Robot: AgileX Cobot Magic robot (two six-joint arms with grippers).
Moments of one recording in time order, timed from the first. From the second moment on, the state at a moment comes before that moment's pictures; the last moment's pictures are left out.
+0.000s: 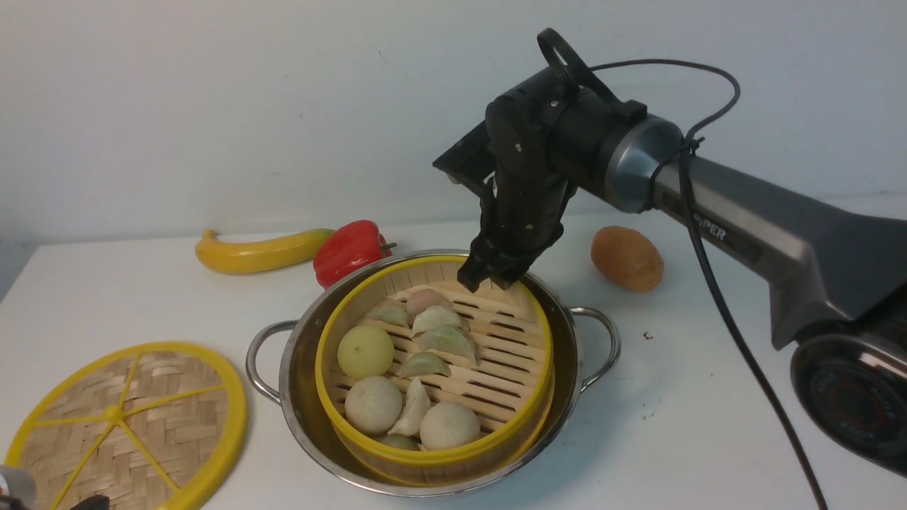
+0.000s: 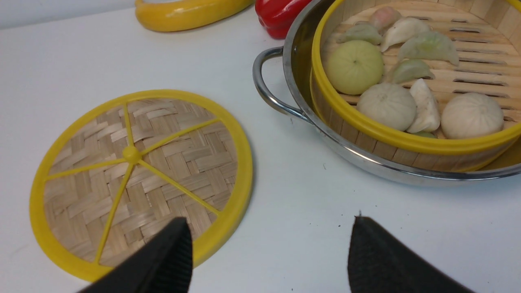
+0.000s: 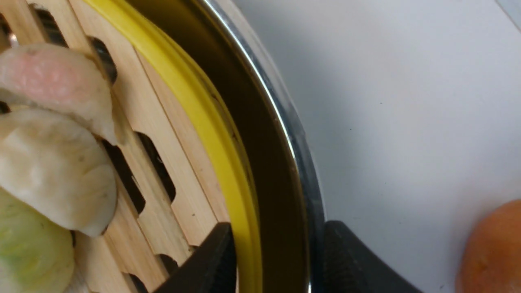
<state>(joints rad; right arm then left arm) 0.60 2.39 -2.25 -0.12 1.25 -0.13 0.01 0.36 -0.48 -0.20 0.78 0.25</state>
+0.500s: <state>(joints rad) 0.60 2.38 -2.25 -0.05 1.25 -0.14 0.01 0.36 -0.48 -0.20 0.78 0.25</state>
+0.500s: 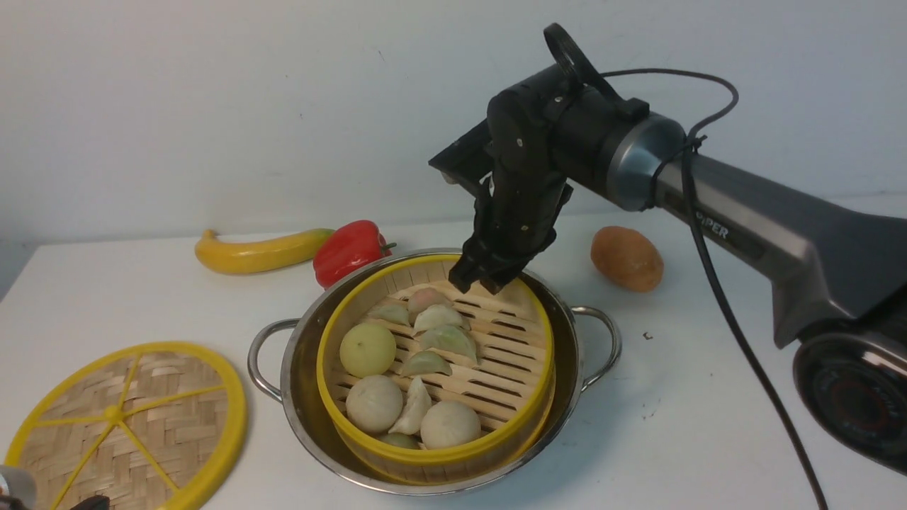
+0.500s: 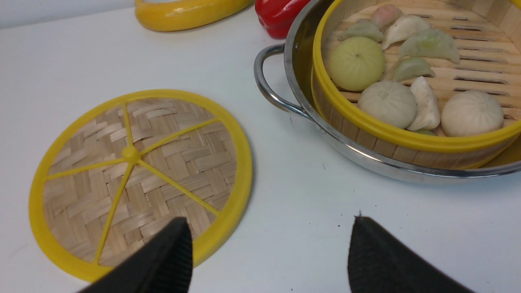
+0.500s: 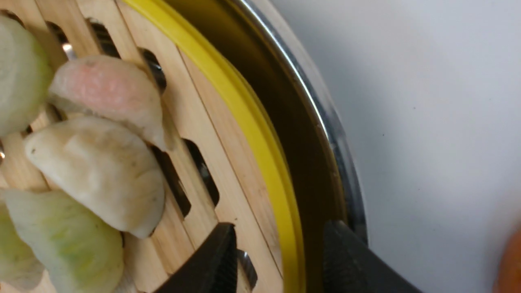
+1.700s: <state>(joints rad) 0.57 2.40 -2.30 -0.06 1.25 -0.13 0.01 0.36 -0.48 -0.21 0.80 0.25</state>
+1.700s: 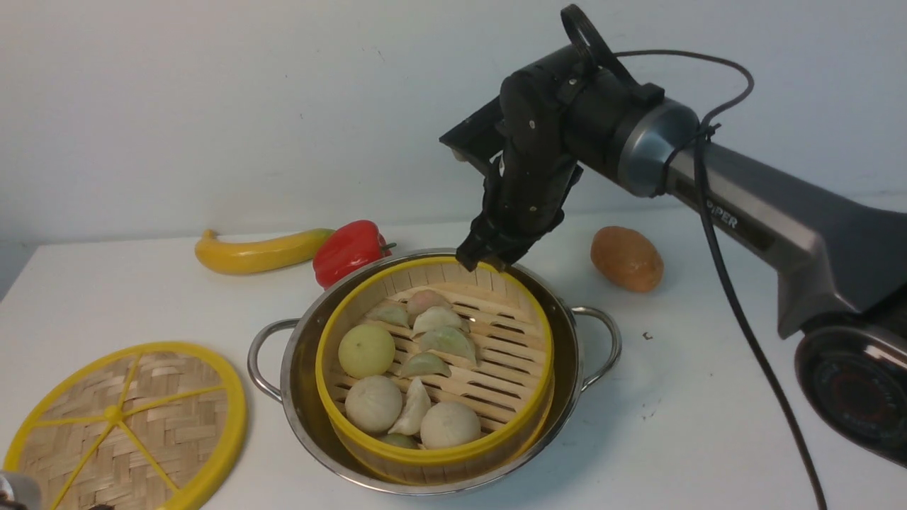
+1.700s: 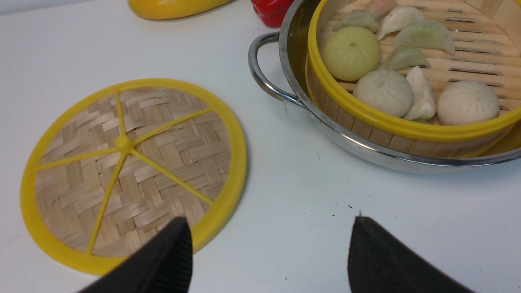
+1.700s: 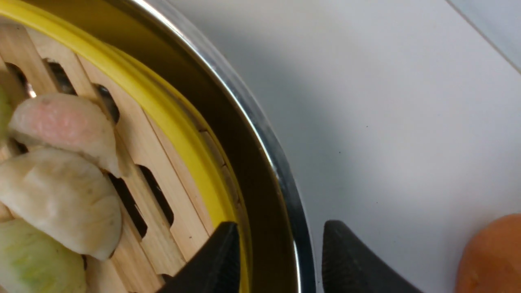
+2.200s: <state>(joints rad) 0.57 2.36 -2.39 -0.08 1.25 -0.13 0.01 0.36 -0.48 -0.21 0.80 0.25</state>
